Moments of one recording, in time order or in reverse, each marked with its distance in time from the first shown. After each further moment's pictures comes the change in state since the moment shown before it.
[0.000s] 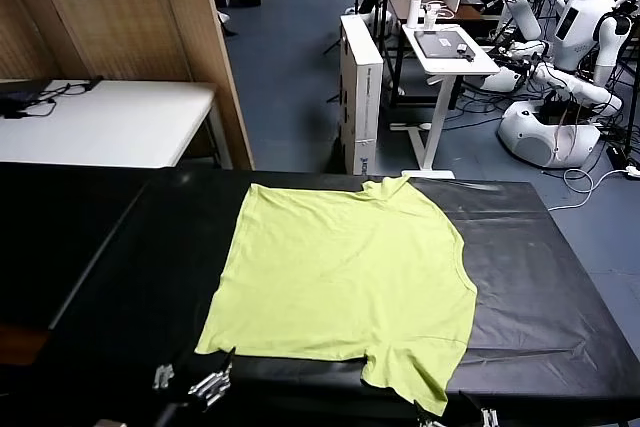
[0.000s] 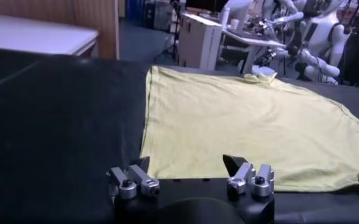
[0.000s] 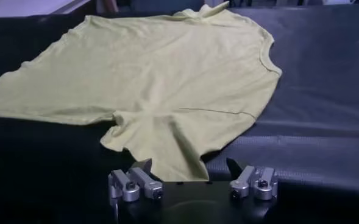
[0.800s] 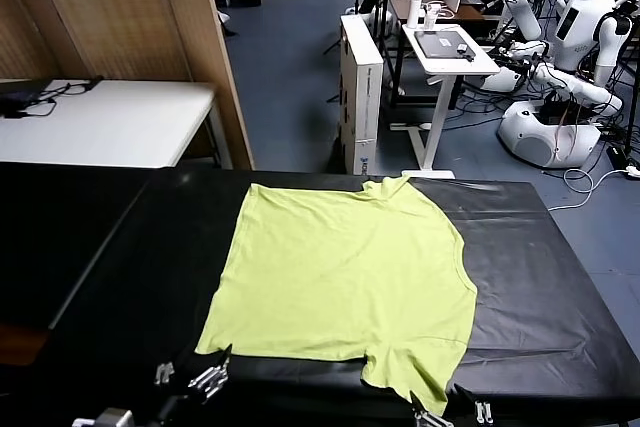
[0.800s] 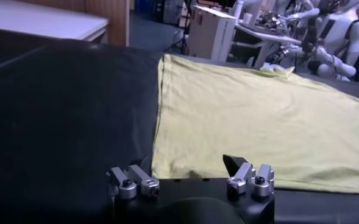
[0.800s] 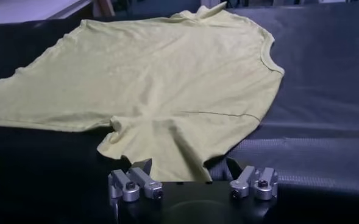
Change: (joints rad) left arm -0.045 0.005 -0.038 0.092 -0.031 -0.003 -0.028; right arm 0.010 0.008 0.002 -0.008 -0.001 0.002 -0.003
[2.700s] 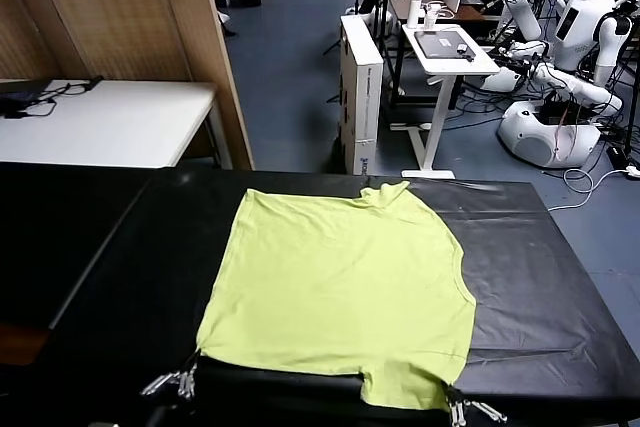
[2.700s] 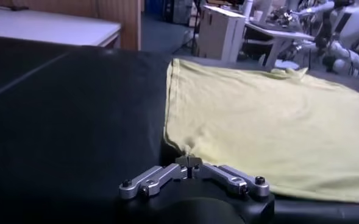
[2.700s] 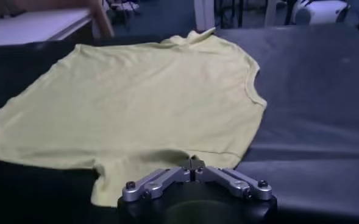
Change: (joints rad) left arm -0.047 -0.048 -0.015 -0.067 -0.037 0.052 -0.036; right arm 0.227 -0.123 0.131 -0.020 0.245 -0.091 0.017
